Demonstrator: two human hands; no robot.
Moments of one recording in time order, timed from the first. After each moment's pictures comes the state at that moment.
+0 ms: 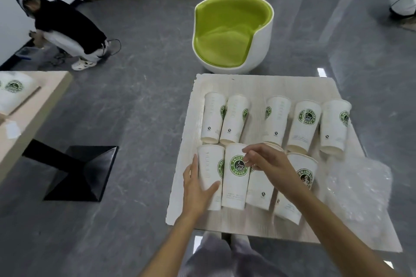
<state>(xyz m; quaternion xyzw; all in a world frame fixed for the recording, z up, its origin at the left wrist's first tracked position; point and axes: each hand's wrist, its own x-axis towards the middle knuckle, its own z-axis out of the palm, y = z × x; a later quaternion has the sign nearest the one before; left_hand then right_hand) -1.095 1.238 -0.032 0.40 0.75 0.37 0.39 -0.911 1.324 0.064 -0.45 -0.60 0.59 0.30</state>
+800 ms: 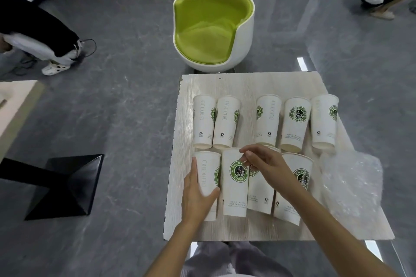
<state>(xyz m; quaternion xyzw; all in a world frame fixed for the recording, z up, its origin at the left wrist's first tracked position) -1.097 1.254 -0.037 0.44 0.75 0.32 0.39 -0.915 1.343 0.043 -0.48 -0.57 0.58 0.31</state>
